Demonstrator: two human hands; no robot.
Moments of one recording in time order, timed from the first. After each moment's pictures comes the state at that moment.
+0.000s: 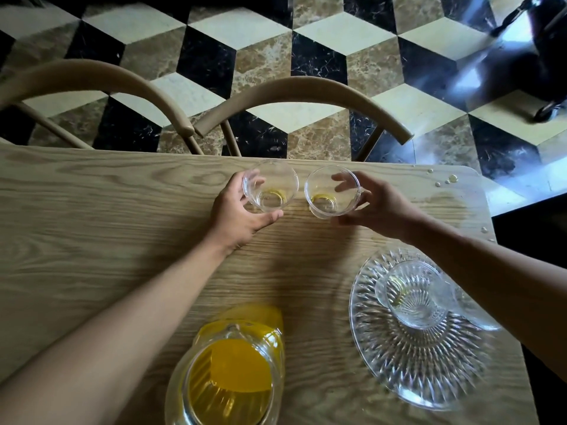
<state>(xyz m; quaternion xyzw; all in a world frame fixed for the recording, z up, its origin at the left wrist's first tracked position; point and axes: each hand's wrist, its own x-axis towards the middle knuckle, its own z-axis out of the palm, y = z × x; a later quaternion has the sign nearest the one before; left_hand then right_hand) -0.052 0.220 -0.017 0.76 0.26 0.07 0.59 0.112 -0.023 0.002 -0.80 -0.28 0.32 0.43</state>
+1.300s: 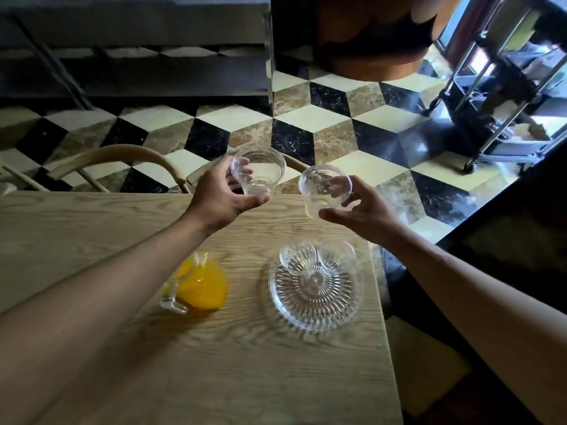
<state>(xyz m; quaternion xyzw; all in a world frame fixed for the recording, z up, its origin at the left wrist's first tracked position) -0.075 0.072 0.228 0.83 0.18 0.14 0.52 0.065 -0.189 0.182 -0.81 -0.29 0.14 0.49</state>
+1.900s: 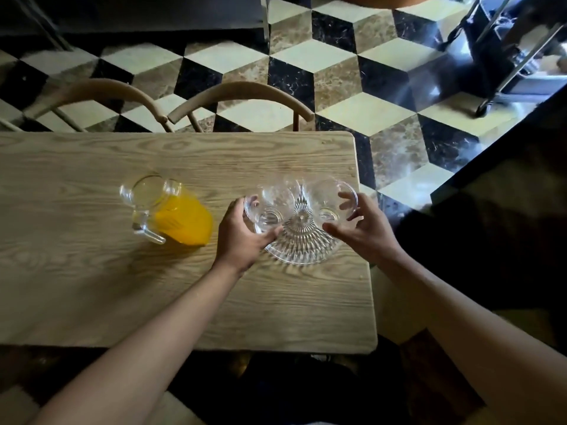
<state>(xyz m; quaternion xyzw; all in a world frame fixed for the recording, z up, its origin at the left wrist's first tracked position) -0.166 -0.054 0.085 0.83 0.29 0.14 0.45 -0.026 -0.282 0.079 -0.84 -0.22 0.16 0.47</state>
